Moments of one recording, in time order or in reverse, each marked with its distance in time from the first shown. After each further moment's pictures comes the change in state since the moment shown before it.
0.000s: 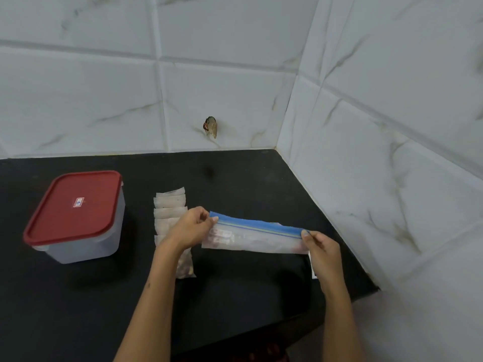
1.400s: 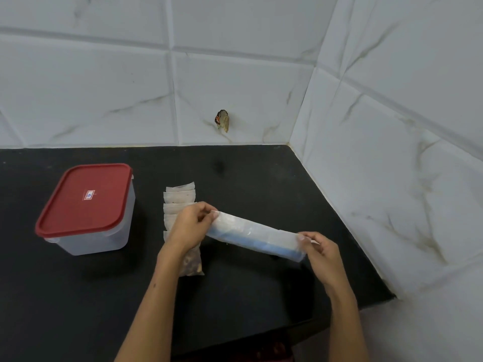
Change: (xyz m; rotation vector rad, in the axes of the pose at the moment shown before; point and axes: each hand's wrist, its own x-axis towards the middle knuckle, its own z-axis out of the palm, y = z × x) left_hand 0.010 -0.024 -0.005 0.058 0.206 0.178; right_hand 0.004 0.003 0.012 -0.119 -0.200 0.060
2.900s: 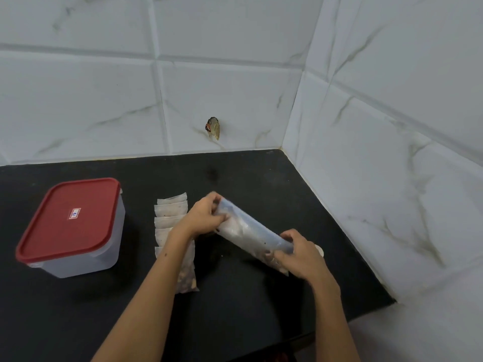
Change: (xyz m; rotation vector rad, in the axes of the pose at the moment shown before) left_hand 0.066 0.009 0.015 0.075 -0.274 0.063; right_hand 0.020 -0.025 0.017 -0.590 -0.206 0.006
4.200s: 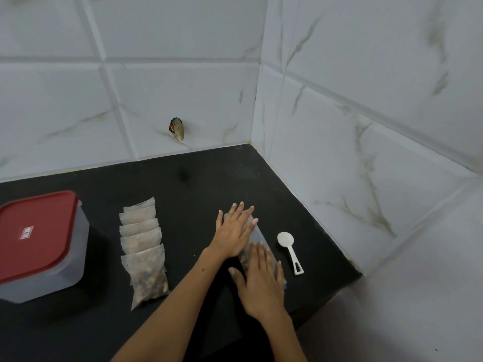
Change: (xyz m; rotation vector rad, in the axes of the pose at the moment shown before) left_hand 0.007 0.030 0.132 0.414 -0.073 0.224; right_hand -0.043 0.019 0.070 -0.233 0.134 -0.026
